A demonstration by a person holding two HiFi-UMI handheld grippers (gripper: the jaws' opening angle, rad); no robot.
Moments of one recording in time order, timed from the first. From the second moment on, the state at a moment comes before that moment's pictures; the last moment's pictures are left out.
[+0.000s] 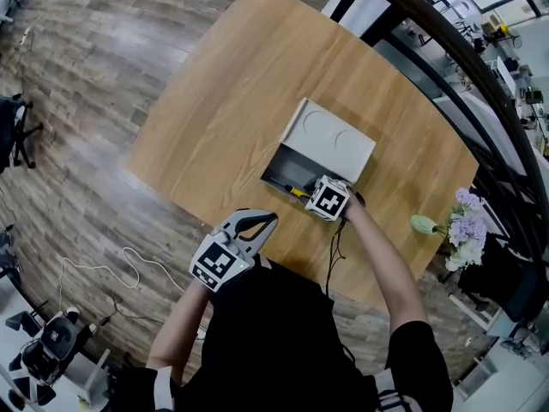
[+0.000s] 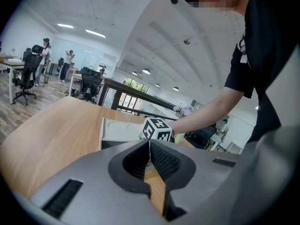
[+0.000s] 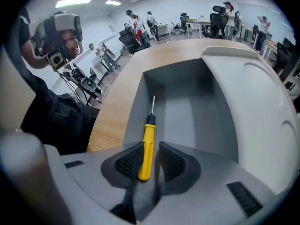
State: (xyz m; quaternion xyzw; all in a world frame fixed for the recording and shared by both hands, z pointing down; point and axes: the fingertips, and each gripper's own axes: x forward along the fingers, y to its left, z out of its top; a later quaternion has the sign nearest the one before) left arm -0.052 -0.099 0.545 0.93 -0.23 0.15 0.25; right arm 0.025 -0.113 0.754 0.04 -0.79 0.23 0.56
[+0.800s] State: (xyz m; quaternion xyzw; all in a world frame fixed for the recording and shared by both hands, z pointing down) left arm -0.068 -0.114 0.556 0.93 -0.23 0.16 0.25; right arm 0.032 -0.120 0.758 0.10 -0.78 0.23 0.58
